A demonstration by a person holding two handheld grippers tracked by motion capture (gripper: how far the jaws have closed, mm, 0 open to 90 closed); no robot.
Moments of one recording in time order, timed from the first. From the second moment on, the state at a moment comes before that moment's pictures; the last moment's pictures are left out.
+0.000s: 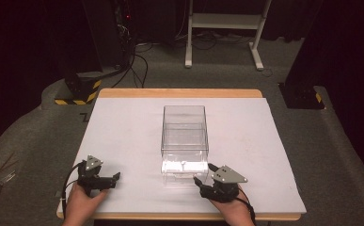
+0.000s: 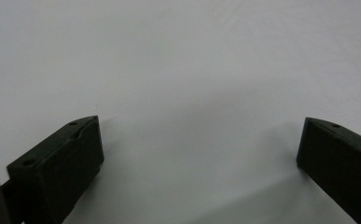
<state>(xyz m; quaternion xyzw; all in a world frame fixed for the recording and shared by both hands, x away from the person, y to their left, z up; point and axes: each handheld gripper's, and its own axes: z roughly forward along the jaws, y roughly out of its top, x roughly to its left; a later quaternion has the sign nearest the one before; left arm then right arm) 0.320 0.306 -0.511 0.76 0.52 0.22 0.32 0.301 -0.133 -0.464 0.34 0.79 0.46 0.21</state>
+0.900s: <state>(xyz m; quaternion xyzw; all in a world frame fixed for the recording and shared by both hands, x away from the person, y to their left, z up) 0.320 0.306 -0.511 0.76 0.52 0.22 0.32 0.330 -0.127 -0.464 0.36 0.78 0.44 0.23</state>
